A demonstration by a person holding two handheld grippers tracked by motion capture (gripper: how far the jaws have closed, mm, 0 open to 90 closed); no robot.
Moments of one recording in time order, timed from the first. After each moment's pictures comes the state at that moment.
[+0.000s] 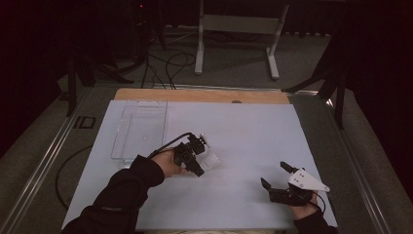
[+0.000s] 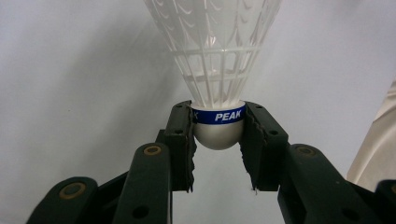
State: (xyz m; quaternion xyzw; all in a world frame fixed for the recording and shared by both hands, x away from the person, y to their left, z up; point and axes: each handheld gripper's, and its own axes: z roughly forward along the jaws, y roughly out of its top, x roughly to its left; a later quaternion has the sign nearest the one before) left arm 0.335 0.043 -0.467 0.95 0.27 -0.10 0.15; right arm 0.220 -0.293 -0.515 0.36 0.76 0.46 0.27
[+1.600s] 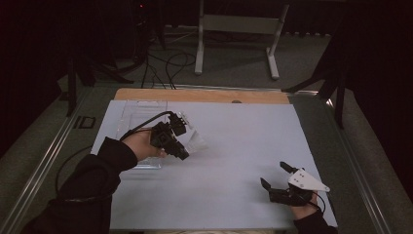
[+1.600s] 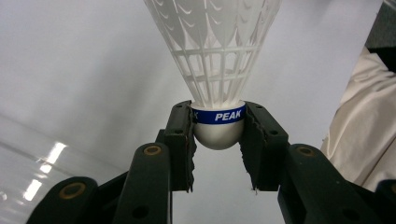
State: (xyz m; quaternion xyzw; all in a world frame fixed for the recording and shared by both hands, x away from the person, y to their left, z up) left arm 0.346 0.095 -0.388 0.95 0.25 -0.06 0.18; right arm 0.220 -0.293 -0.515 0.36 0.76 0.47 0.27
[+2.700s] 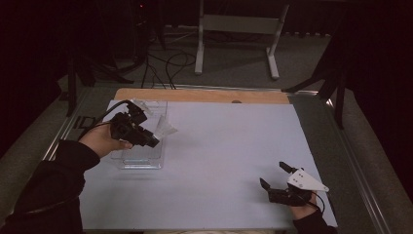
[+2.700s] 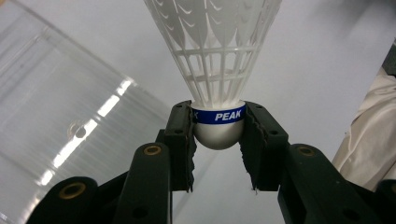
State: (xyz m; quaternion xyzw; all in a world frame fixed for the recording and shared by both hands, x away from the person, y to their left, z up) left arm 0.345 0.190 -0.361 0.92 0.32 -0.02 0.24; right arm 0.220 -0.291 -0.515 0.36 0.77 0.47 0.26
